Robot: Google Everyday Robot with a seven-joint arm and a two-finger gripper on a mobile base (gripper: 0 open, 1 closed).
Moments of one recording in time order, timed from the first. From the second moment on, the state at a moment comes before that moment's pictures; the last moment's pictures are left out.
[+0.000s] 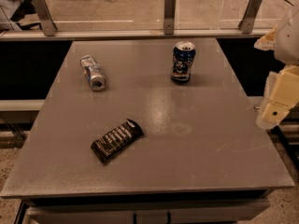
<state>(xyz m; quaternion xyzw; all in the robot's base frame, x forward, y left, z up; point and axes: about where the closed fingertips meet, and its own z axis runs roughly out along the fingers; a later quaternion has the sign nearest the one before) 0.438 -0.217 0.976 -0.60 0.78 -0.03 0.16</state>
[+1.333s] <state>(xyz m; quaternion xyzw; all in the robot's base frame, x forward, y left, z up) 0.475 -0.052 0.917 -0.81 0.57 -0.06 0.11</state>
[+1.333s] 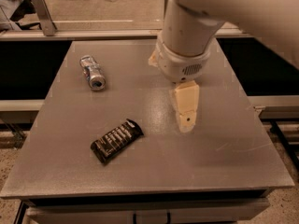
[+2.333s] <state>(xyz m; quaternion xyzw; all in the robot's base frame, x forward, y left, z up) 0.460 0.030 0.851 -0.90 0.43 -0.05 0.04</state>
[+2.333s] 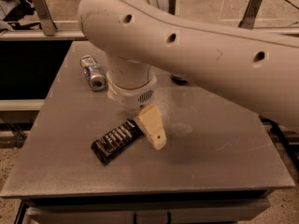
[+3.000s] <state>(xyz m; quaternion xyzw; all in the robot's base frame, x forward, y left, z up) 0.441 0.048 0.832 -0.92 0.40 -0.02 0.03</state>
